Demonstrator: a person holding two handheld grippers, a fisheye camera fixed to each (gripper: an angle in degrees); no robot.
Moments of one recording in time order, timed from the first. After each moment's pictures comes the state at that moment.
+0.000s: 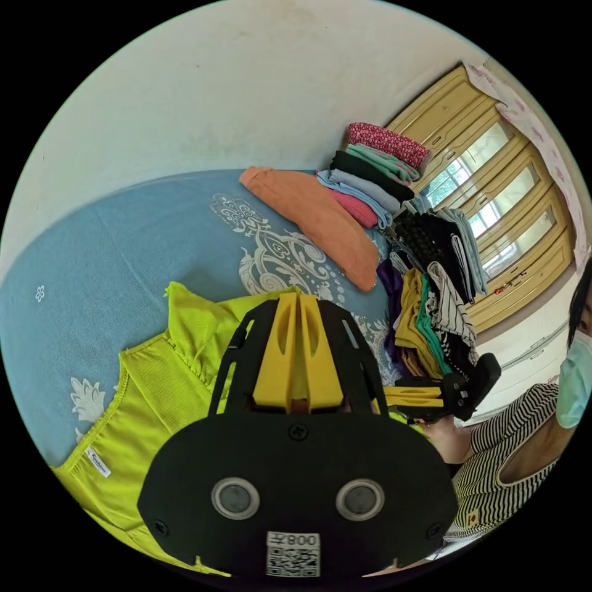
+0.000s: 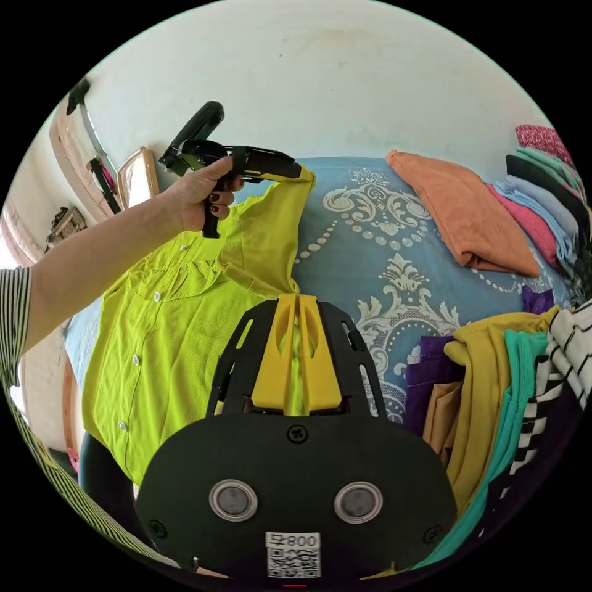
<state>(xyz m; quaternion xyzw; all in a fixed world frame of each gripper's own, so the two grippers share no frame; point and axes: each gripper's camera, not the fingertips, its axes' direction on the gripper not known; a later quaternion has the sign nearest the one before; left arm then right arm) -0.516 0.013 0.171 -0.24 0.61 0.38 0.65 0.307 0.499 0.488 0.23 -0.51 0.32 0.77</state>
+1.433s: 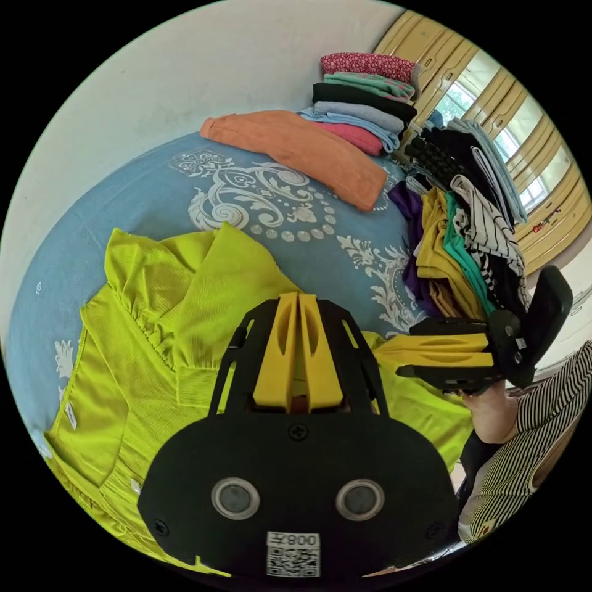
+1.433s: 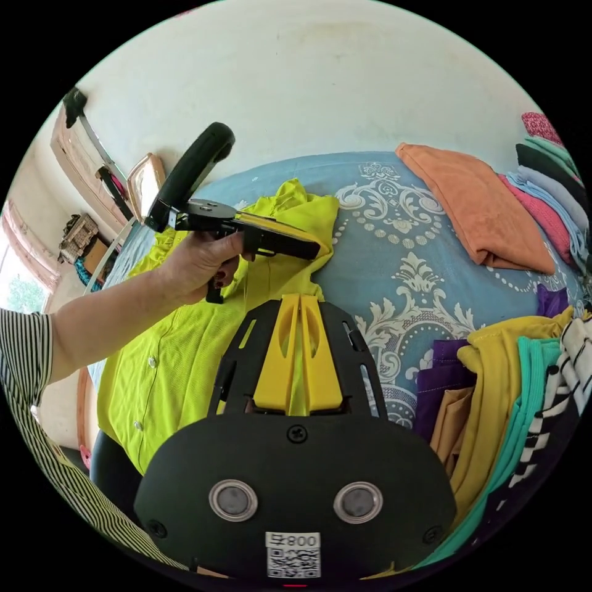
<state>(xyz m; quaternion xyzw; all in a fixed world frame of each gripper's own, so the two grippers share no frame) -0.510 0.229 0.050 -0.43 0.23 0.53 0.70 0.344 0.498 0.515 -0.01 -0.60 0.22 0.77</state>
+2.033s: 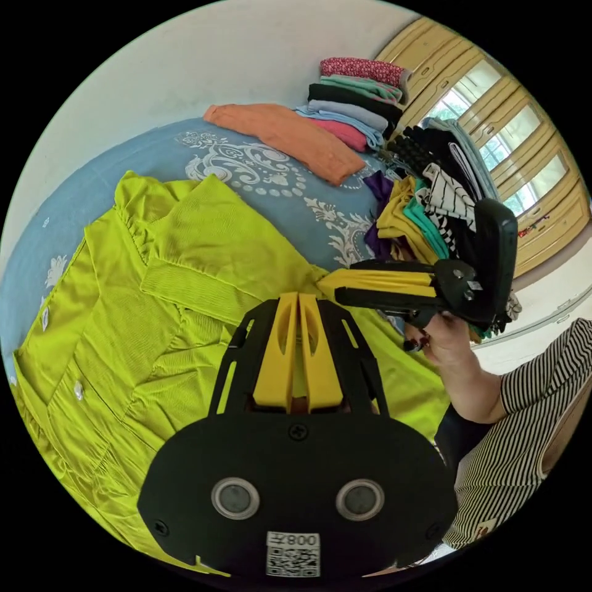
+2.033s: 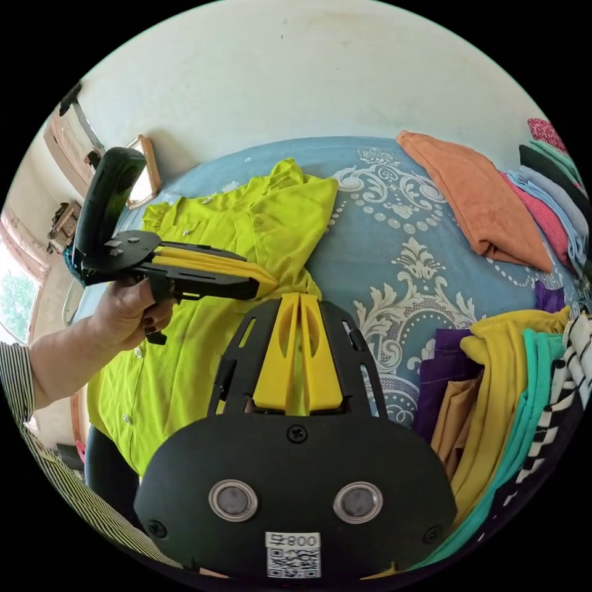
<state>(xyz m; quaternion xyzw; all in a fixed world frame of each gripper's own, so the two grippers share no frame) -0.585 0.228 -0.052 -0.46 0.24 0.49 0.71 0.338 0.473 0.493 -0.04 -0.59 0.20 0.79</state>
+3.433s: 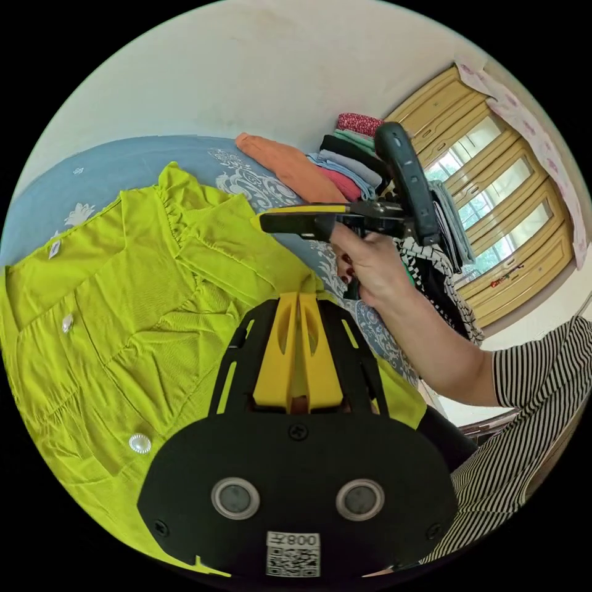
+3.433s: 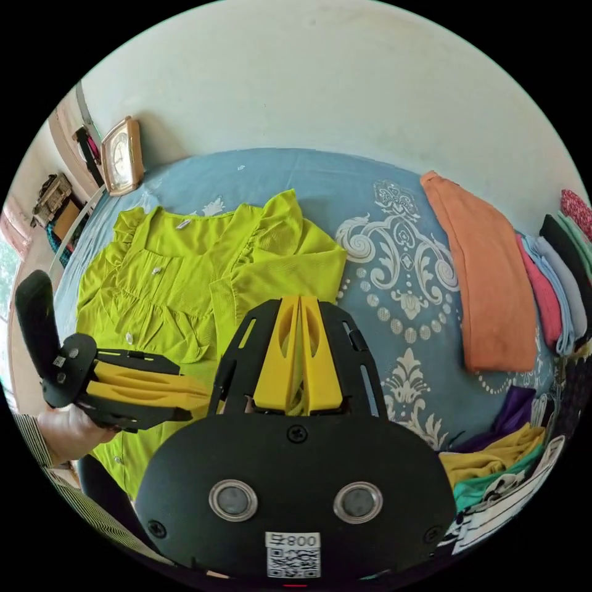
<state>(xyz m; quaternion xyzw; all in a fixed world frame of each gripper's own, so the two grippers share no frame) -0.828 0.020 -0.209 -0.42 0.30 0.37 0.77 0.305 0.221 0.381 -0.04 -0.55 0.14 0.82</state>
